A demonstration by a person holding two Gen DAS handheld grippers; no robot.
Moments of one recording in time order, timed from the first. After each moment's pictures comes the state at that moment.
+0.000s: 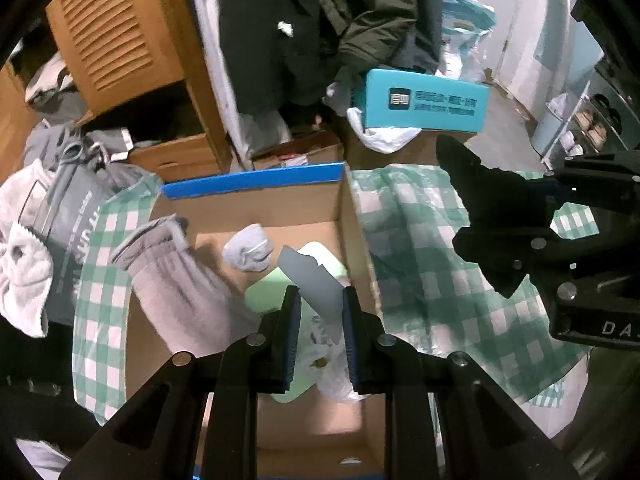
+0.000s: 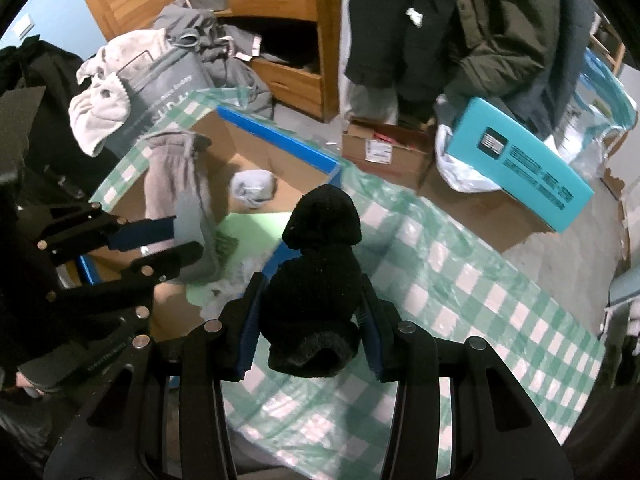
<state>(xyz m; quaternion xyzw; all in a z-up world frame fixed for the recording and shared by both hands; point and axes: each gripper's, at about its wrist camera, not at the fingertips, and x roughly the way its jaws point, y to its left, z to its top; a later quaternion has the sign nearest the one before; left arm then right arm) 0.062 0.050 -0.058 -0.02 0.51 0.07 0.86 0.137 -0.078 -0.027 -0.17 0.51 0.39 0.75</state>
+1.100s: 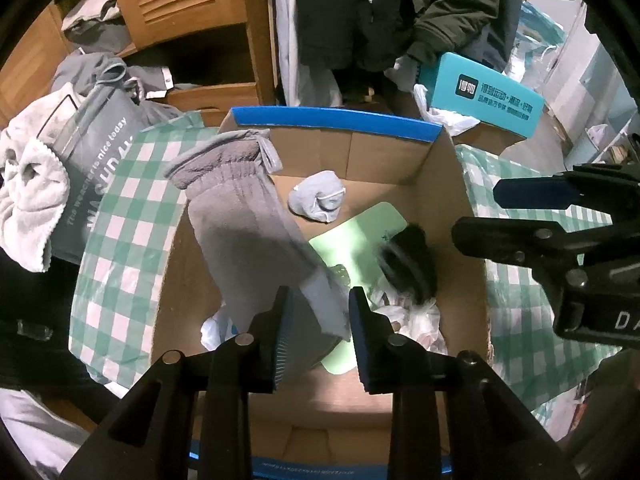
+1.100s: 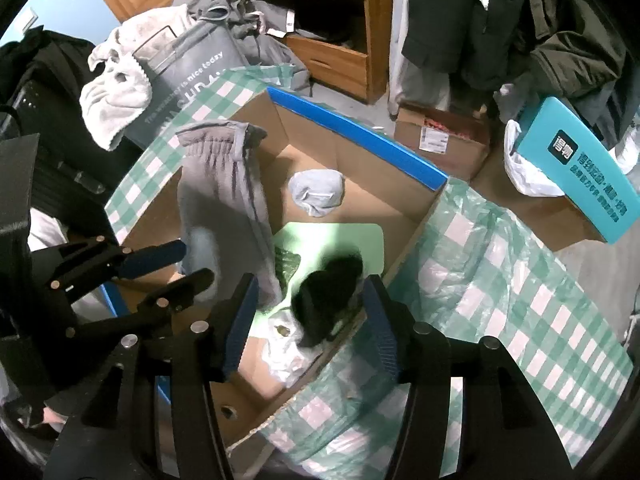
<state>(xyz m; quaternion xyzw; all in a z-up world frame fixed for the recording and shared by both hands) 0.036 0.115 -0.088 -0.08 0.54 0.13 0.83 0.129 0.004 -0.057 -0.16 0.54 0.42 0.71</state>
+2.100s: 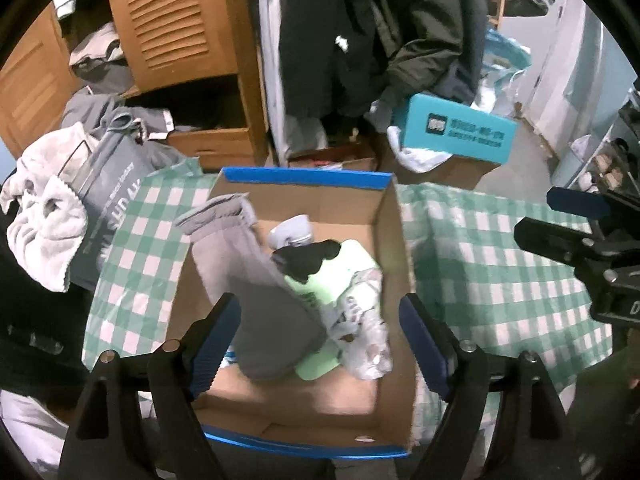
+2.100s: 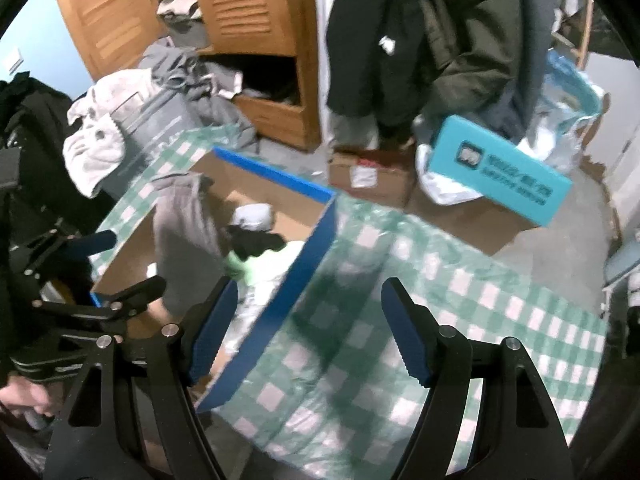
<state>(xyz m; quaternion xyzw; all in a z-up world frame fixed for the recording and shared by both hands) 0.022 0.076 -0.027 -0.06 0.49 0.12 0.86 0.118 -0.089 0.000 -0.13 0.47 0.35 0.80</state>
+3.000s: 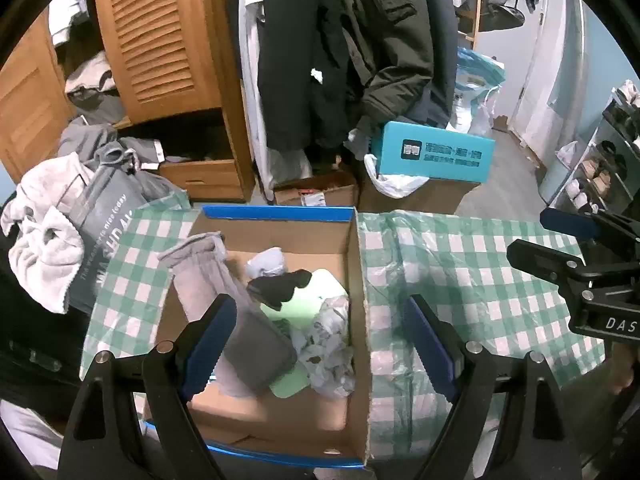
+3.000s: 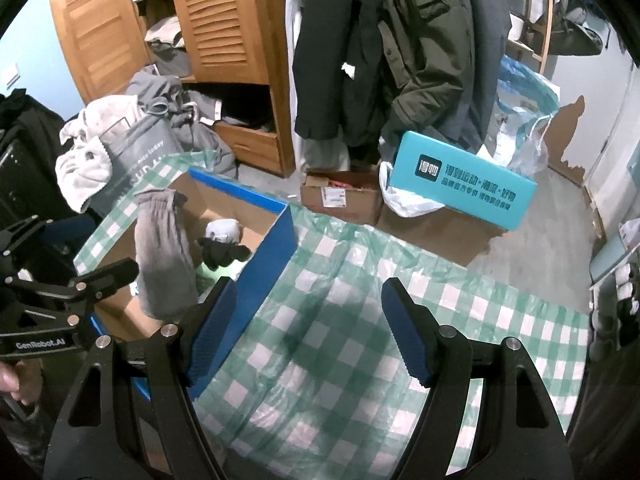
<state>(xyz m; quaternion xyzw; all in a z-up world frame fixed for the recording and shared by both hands) 0.028 0.039 -0.003 -0.05 0.45 0.11 0.88 0.118 -0.144 0.008 -0.11 0.43 0.34 0.83</state>
